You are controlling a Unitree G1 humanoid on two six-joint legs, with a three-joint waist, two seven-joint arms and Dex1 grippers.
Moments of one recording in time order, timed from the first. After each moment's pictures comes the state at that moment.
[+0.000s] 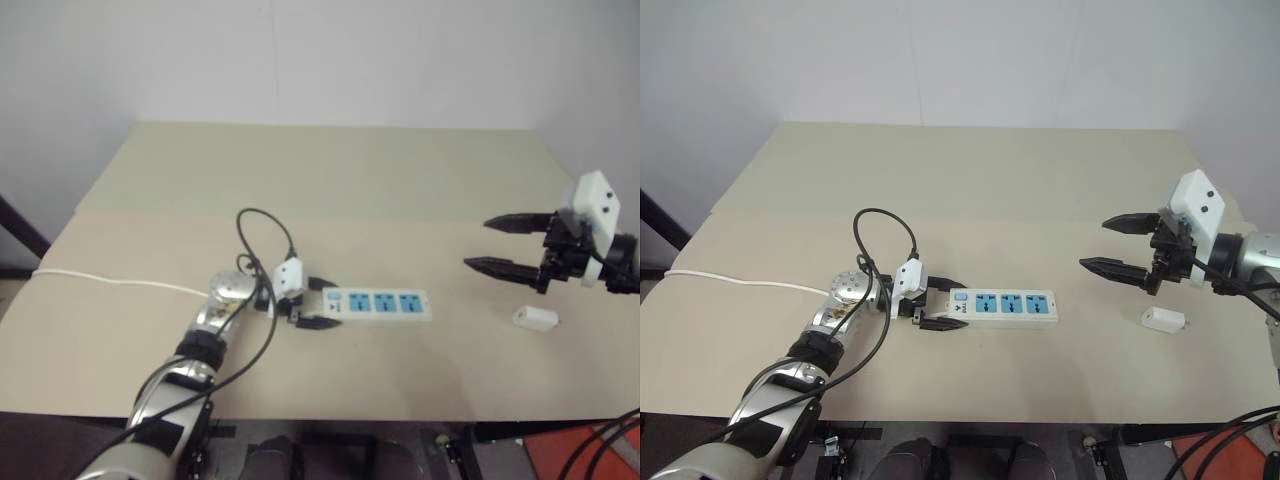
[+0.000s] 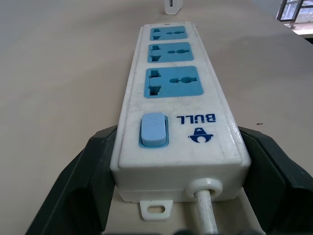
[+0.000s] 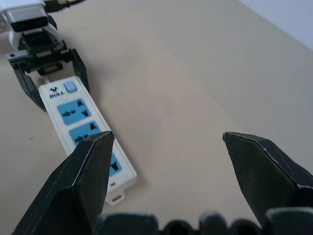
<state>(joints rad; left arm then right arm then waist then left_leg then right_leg) -0.72 0.28 -0.19 0.75 -0.11 -0.31 -1.34 -0.34 -1.05 -0.31 -0.15 0.49 0.54 1.13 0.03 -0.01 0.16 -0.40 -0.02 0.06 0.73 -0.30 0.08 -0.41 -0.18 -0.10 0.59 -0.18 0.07</state>
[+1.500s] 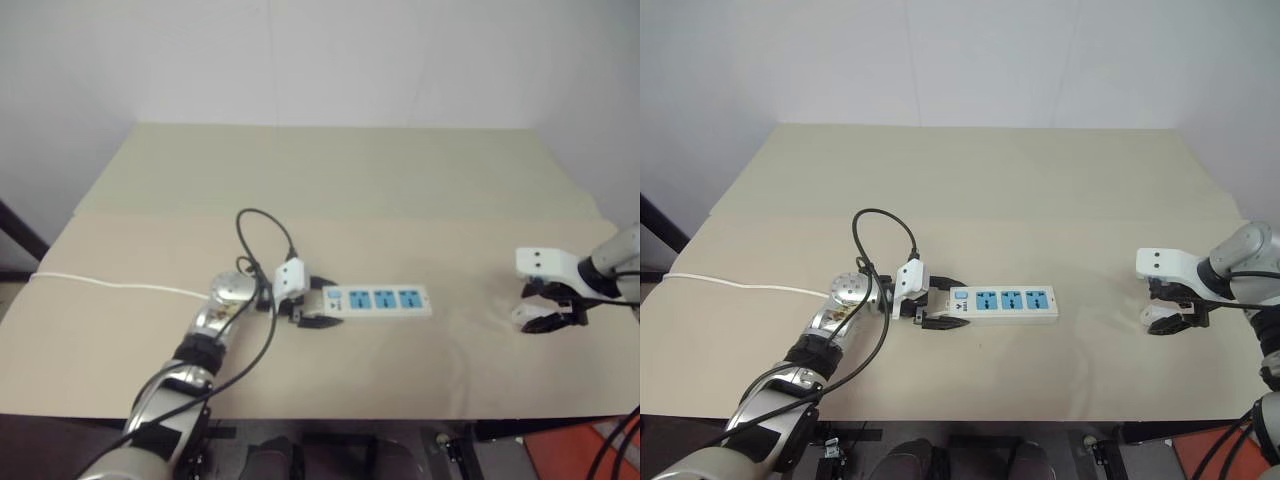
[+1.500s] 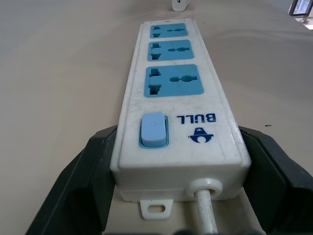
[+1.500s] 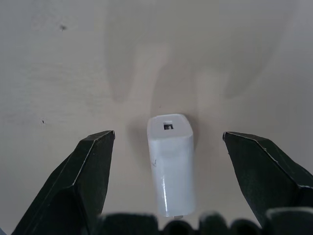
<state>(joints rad) -0.69 0.29 -0.21 0.66 -0.10 -0.24 -1.28 -0.78 -1.11 0.36 0.64 -0.25 0.07 1.49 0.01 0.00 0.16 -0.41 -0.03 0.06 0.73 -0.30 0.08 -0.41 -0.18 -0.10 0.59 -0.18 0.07</state>
